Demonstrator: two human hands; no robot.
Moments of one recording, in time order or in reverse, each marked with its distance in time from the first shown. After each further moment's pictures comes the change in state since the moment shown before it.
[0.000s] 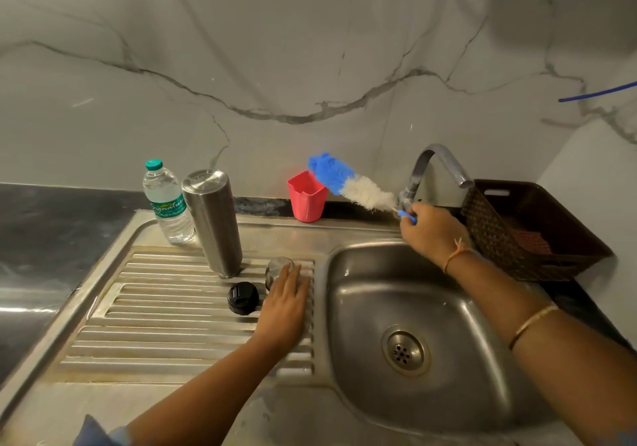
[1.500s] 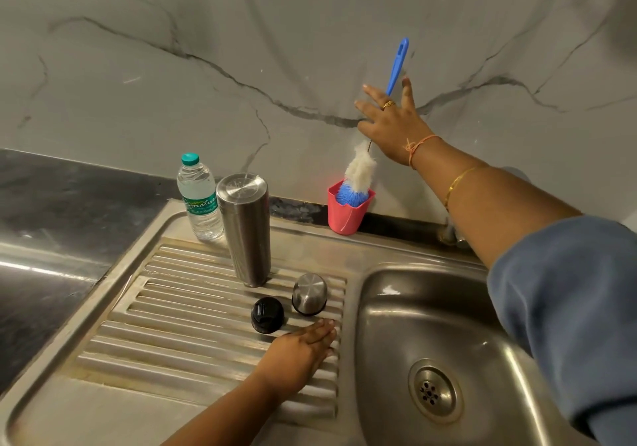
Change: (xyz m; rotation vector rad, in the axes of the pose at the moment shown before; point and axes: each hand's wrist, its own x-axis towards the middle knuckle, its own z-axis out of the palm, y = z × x) left_hand -0.020 -0.029 0.028 -0.265 0.052 0.237; right_hand 0.200 -0.129 0.003 -0.877 0.206 -0.793
